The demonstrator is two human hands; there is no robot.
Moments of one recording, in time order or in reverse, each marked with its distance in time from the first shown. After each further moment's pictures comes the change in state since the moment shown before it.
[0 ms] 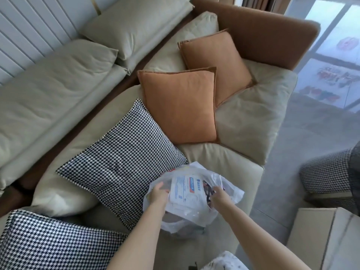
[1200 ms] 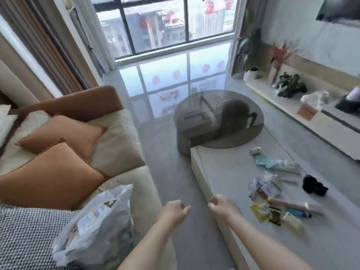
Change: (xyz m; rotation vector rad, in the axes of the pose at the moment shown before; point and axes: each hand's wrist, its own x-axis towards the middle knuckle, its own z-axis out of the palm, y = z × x) left_hand -0.364 -0.166 0.131 1.489 -0.579 1.085; right_hand -0.347 0.339 -0.037 0.210 0.628 0.222
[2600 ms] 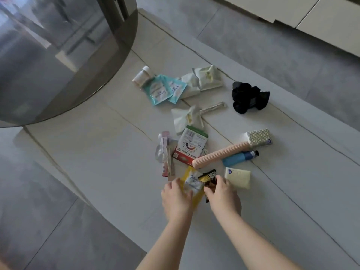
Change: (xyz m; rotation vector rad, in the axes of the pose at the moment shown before) left_hand 0.338 0.251 0.409 0.073 -0.165 0.068; right_hand 0.264 0.412 0.072 0.265 0.193 0.788
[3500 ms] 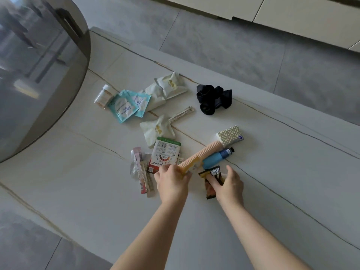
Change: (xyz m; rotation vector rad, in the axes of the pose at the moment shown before) left_hand 0.020 0.081 0.005 0.077 -0.026 0.225; right_hand 0.036 0.054 -0.029 0.436 0.168 0.210
